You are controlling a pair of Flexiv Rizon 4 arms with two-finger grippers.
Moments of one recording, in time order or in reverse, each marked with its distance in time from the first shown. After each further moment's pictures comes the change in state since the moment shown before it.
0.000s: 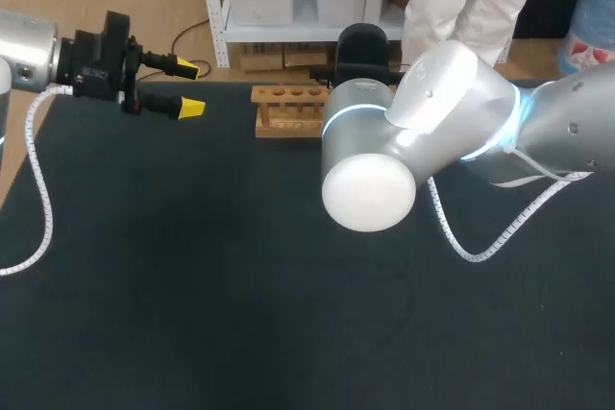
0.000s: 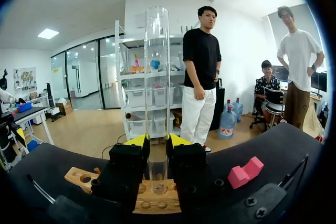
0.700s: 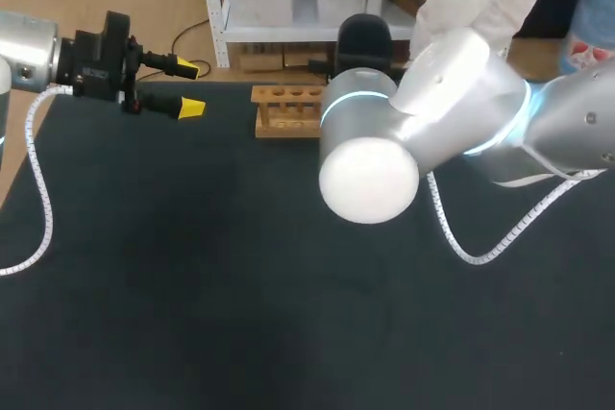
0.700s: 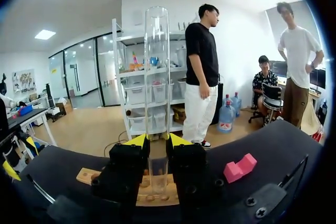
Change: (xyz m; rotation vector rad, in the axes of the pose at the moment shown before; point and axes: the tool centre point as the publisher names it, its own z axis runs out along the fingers) left arm 0.000 0.000 0.000 0.000 0.000 0.000; right arm -0.015 0.002 -0.021 0.005 0.046 0.028
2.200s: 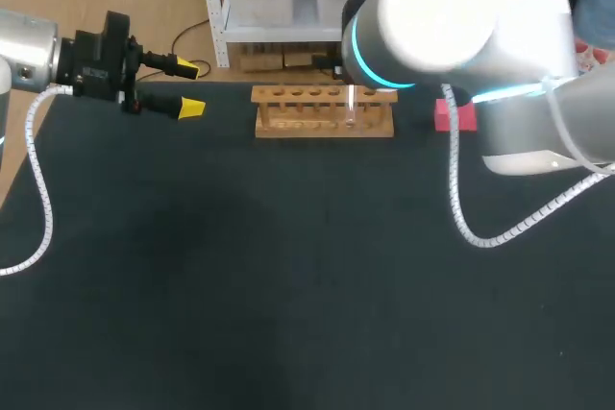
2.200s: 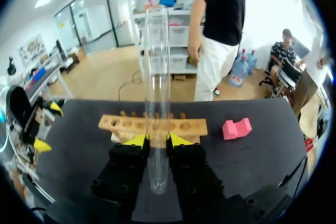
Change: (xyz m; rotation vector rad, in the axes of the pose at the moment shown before) left arm 0.000 0.000 0.000 0.000 0.000 0.000; right arm 0.023 0.011 -0.062 -0.109 0.525 -0.029
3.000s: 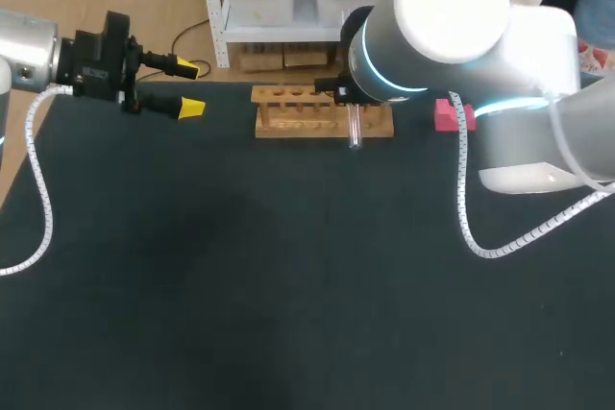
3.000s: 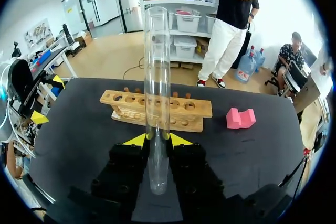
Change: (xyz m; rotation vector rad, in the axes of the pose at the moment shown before) left arm 0.000 0.000 0.000 0.000 0.000 0.000; right arm 0.037 -0.005 -0.004 -0.050 0.136 -0.111
